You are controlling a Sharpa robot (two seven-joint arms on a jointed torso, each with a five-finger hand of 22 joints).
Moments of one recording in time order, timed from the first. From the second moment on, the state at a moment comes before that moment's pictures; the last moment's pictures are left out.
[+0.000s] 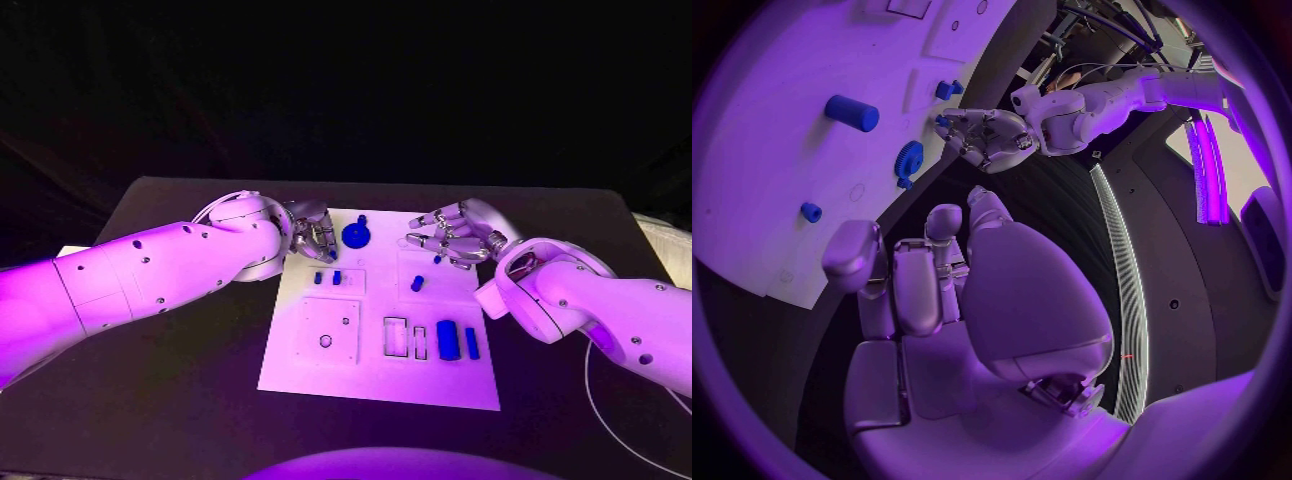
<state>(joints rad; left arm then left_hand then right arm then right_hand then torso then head) 1.21 -0.64 0.01 1.36 -1.32 -0.02 -0.32 1.49 -0.14 0.40 0.11 0.08 1.12 0.12 0.16 0.09 1.22 0.05 0.18 0.08 1.47 -0.03 1.36 1.20 0.10 1.46 0.07 1.16 1.26 0.94 -0.92 0.21 1.71 -0.97 -0.47 -0.11 1.42 -0.03 -0.08 0.28 0.39 0.98 0.14 0.07 0.07 1.22 0.06 0.86 0.92 1.47 -0.02 1.32 1.23 0.11 1.24 0.09 1.27 1.05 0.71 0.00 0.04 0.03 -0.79</state>
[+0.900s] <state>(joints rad) 1.21 -0.64 0.01 1.36 -1.32 0.00 -0.32 1.45 -0.18 0.41 0.11 0.08 1.00 0.15 0.06 0.06 1.20 0.08 0.14 0.08 1.47 -0.02 1.36 1.18 0.10 1.46 0.08 1.15 1.26 0.94 -0.92 0.21 1.71 -0.97 -0.46 -0.11 1.42 -0.03 -0.08 0.28 0.39 0.97 0.14 0.07 0.07 1.19 0.06 0.81 0.87 1.47 -0.02 1.30 1.20 0.11 1.22 0.09 1.25 1.02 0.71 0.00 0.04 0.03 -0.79</state>
